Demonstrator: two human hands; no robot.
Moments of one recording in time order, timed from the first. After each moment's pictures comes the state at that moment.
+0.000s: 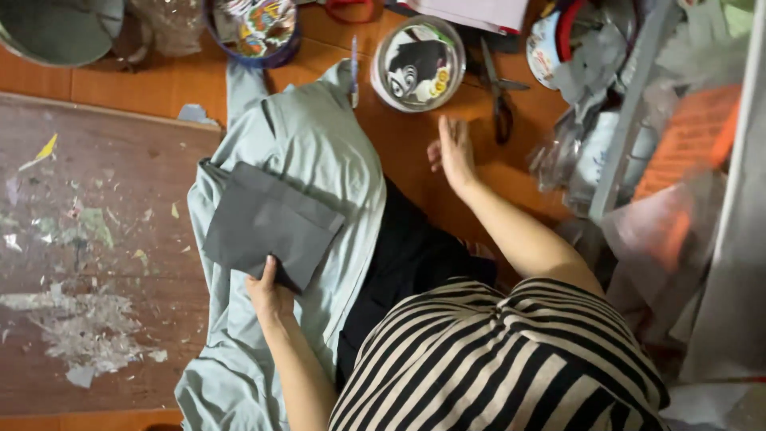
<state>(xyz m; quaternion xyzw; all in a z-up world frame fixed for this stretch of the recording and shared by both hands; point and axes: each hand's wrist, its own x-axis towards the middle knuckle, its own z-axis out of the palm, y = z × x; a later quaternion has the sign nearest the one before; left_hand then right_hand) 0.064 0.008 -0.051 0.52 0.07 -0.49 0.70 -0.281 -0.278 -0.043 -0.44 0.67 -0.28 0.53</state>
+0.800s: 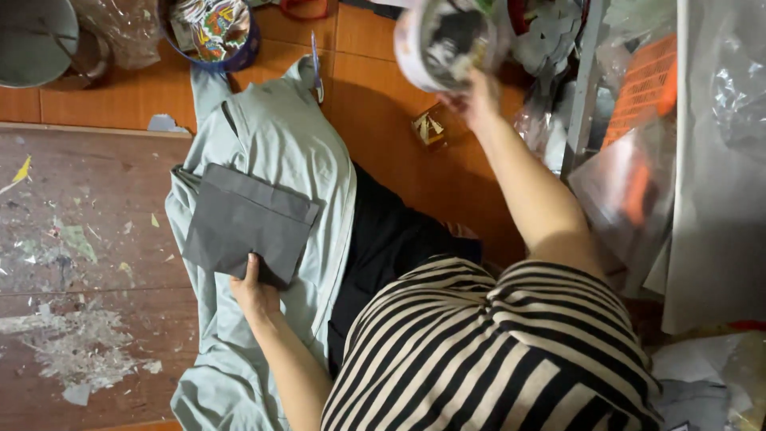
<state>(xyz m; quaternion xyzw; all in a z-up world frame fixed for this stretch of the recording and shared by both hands) 0.064 0.015 -0.068 0.52 0.04 -0.48 0.71 -0.379 -0.350 -0.006 -0.18 0.64 -0.44 0.60</state>
